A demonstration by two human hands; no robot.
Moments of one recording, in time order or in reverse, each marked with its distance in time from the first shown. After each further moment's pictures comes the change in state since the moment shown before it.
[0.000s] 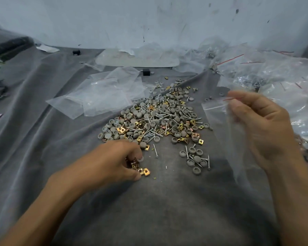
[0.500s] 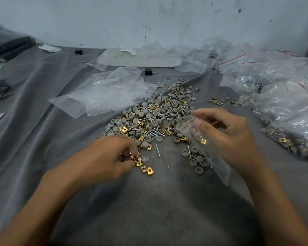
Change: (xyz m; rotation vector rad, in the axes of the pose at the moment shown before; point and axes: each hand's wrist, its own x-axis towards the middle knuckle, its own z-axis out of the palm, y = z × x) left_hand -0.005 -0.008 -0.009 0.045 0.036 -0.033; right_hand -0.019 0.017 0.036 -0.407 -0.236 -0.138
